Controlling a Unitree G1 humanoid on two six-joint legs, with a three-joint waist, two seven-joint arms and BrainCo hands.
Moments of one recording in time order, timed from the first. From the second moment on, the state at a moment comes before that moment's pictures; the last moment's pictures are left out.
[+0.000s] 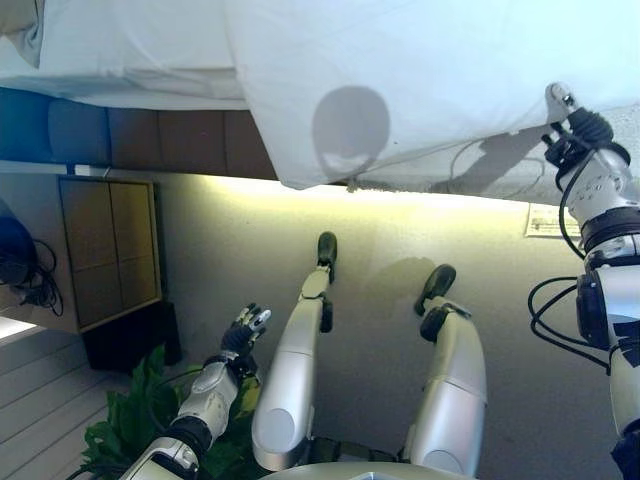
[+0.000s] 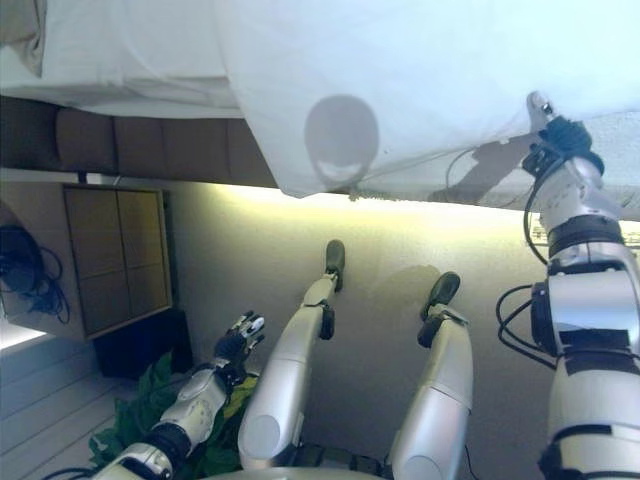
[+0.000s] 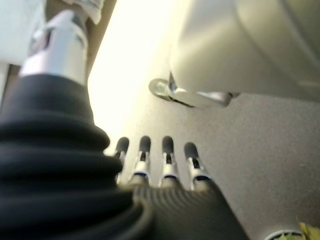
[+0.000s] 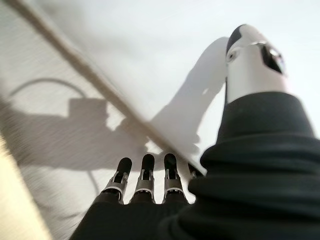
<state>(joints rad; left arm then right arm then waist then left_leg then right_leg) -0.14 0.30 -0.41 0.80 -0.89 -0.23 -0.08 -1.23 -0.75 0.19 1.26 0.95 0.09 -0.10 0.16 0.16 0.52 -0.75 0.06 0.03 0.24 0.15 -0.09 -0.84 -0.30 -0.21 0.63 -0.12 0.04</state>
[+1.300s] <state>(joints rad) -0.07 0.32 -0.39 0.77 -0.88 -0.20 -0.12 -1.21 -0.82 0.22 1.21 0.89 0.15 0.14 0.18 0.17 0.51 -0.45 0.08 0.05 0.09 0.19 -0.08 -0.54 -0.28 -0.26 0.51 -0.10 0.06</state>
